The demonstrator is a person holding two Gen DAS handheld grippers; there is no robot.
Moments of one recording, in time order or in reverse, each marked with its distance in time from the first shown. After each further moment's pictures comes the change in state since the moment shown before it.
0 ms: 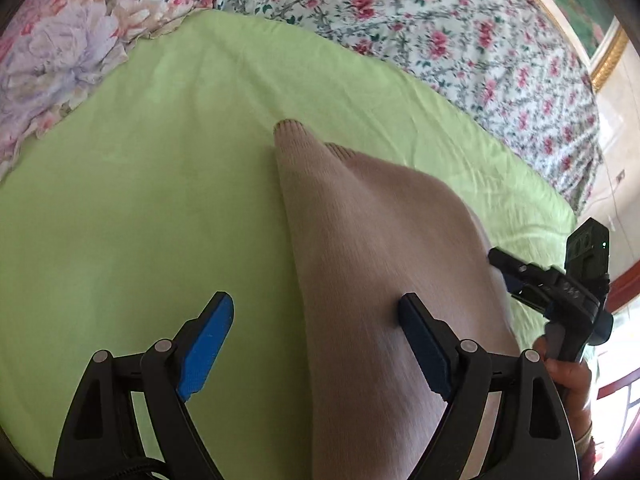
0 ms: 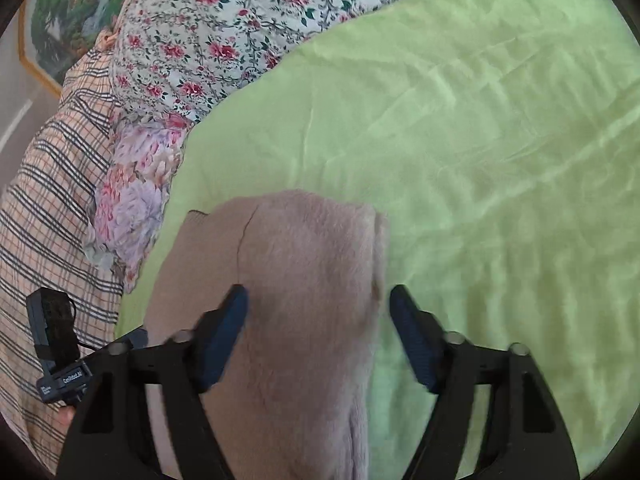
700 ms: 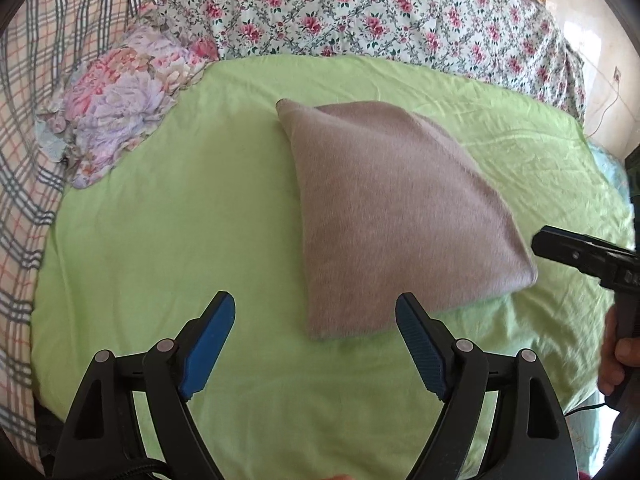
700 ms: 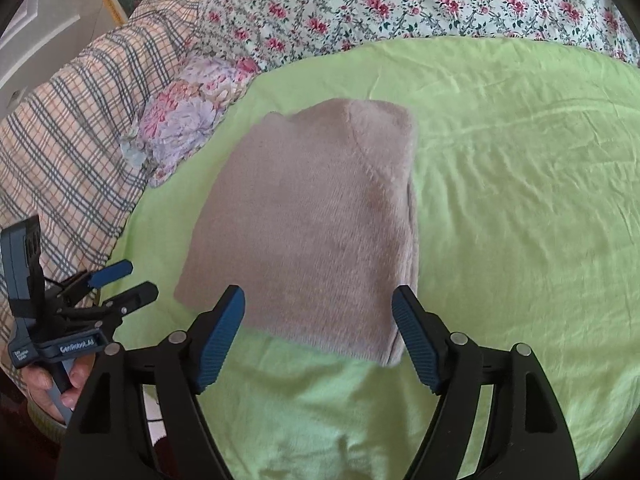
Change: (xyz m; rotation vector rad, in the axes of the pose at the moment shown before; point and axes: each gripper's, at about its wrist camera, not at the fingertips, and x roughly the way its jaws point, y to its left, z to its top) left arm -0.119 -0.055 -0.158 0.250 -0.090 0.218; right arm -0.115 0.069 -0.146 -0.232 -0.050 -0.119
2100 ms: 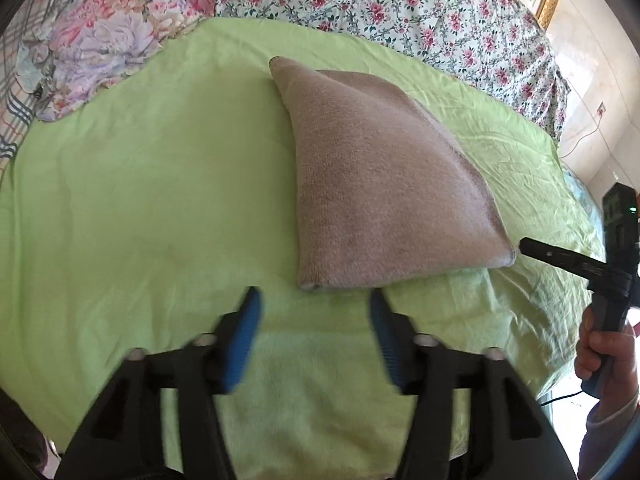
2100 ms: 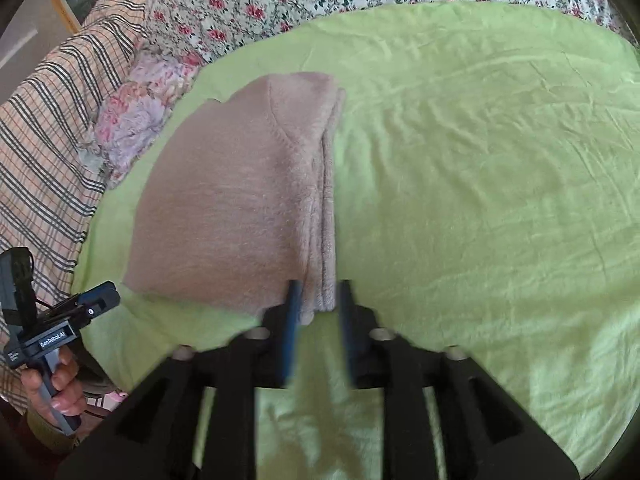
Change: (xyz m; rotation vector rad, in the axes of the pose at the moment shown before) left arm 0.011 0.019 -0.043 -0.116 0.054 -0.158; right arm -0.019 -0.032 -0.035 0.069 0.050 -0.091
